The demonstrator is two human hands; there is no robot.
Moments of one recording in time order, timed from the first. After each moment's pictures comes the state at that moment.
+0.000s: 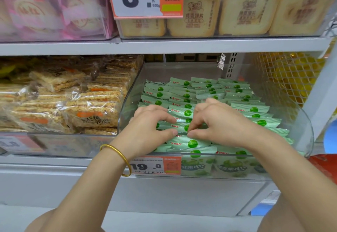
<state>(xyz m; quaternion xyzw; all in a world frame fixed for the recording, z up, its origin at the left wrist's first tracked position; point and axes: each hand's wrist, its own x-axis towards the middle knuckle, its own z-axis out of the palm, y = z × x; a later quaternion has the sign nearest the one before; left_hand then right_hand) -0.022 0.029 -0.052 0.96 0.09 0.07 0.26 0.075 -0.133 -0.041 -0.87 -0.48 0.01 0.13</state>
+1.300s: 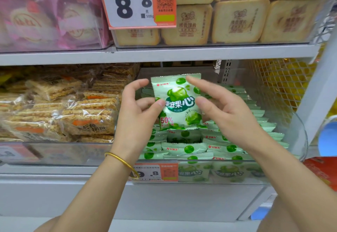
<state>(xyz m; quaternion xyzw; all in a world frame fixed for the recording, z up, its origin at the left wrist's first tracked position) -0.013 0.015 -0.039 0.72 0.10 0.31 0.61 0.074 -0.144 -0.037 -0.70 -0.43 0.00 0.57</state>
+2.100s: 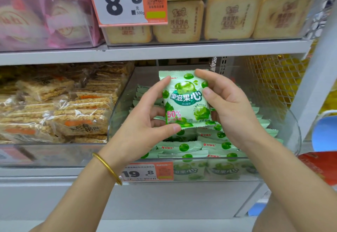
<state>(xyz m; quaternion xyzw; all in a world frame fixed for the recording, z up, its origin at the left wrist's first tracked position) -0.018 0.013 -0.043 0.78 -0.09 0.16 0.60 0.087 -0.143 -0.049 -0.62 -0.34 0.05 0.71</state>
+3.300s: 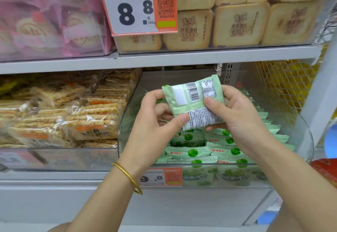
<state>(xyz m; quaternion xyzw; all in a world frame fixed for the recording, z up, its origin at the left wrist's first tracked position) -0.020 0.004 -0.038 0.78 0.01 0.25 0.57 0.075 -0.144 -0.041 -0.63 -0.27 0.11 0.72</state>
